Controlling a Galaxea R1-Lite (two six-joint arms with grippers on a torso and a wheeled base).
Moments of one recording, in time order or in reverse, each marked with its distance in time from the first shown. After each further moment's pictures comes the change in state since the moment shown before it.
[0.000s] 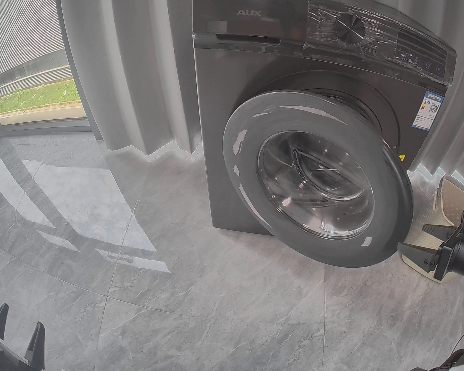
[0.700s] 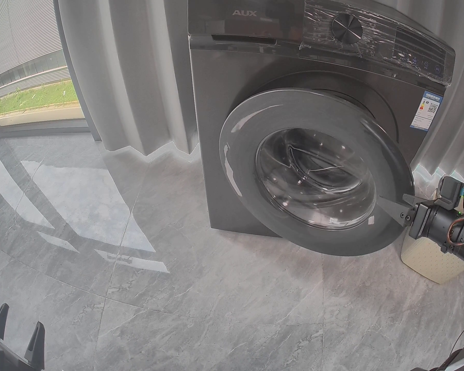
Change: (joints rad) left arm -0.001 0.001 0.000 -0.001 -0.002 -0.004; right arm 0.063 0.287 -0.022 -0.437 -0.096 0.188
